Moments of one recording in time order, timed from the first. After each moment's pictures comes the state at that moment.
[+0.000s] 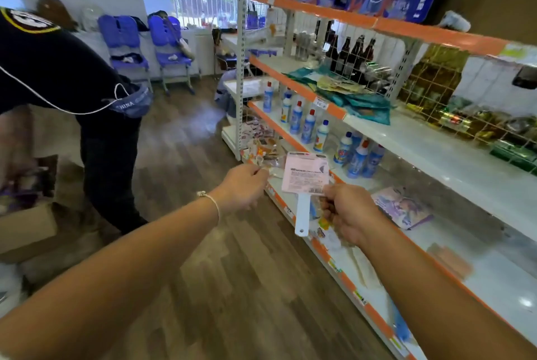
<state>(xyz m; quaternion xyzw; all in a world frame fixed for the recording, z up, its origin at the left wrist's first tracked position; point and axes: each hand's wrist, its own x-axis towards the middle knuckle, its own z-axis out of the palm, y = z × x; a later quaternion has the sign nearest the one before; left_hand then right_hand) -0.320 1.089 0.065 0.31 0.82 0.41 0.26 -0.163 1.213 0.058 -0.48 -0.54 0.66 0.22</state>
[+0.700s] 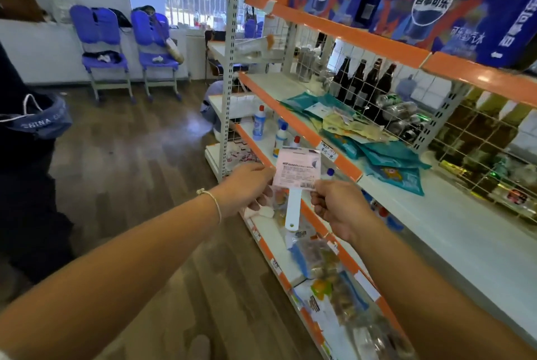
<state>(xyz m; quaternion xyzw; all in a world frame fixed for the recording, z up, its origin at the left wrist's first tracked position) -0.554 1.372 0.062 0.28 0.73 0.51 0.35 -0.412 1.477 0.076 -0.44 -0.58 0.65 0.22</state>
